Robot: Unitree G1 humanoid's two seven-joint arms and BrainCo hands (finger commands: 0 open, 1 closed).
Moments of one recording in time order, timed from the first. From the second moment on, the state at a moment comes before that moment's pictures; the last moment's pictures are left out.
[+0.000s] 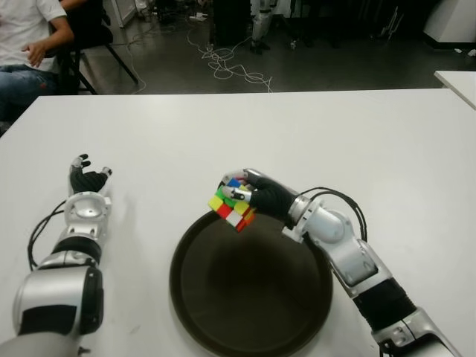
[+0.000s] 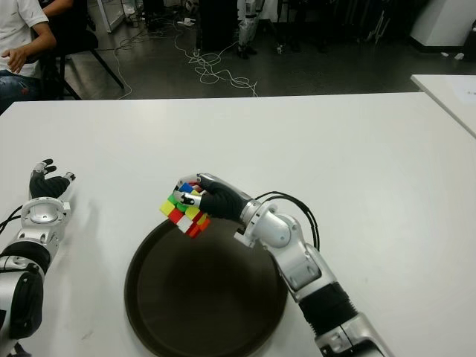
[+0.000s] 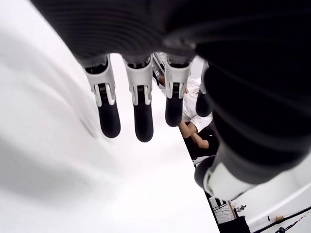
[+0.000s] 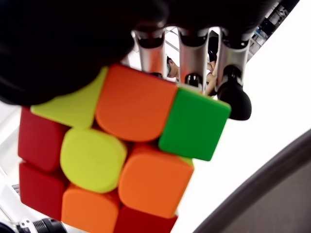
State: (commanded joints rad) left arm -0.72 0.33 0.15 1.31 0.09 -0.18 0.32; right arm -0.32 -0.14 0.38 0.11 -0.26 -0.14 0.40
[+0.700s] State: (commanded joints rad) left arm -0.72 0.33 0.16 1.31 0.08 -0.18 0.31; right arm -0.31 -0.17 0.37 0.12 -0.30 -0.17 0.35
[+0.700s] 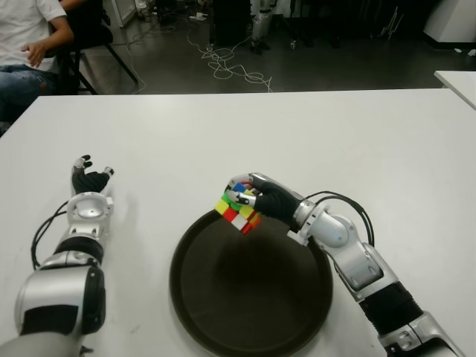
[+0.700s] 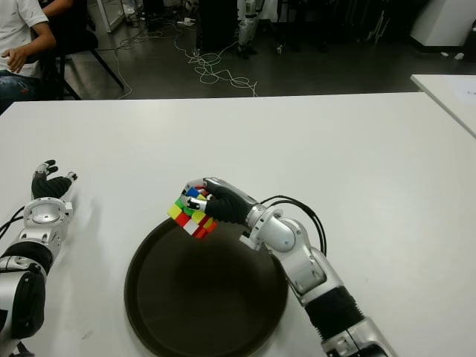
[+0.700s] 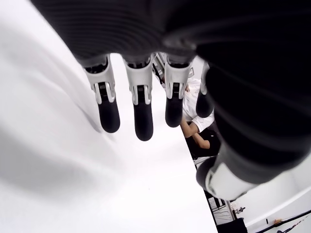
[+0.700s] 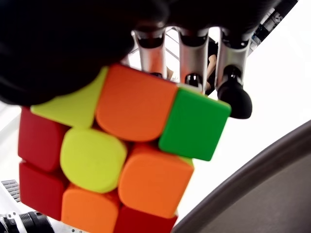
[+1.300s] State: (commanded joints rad) left arm -0.72 0.33 0.16 1.31 0.08 -0.18 0.30; right arm -0.30 -0.18 0.36 0.15 -0.34 -0.18 0.28
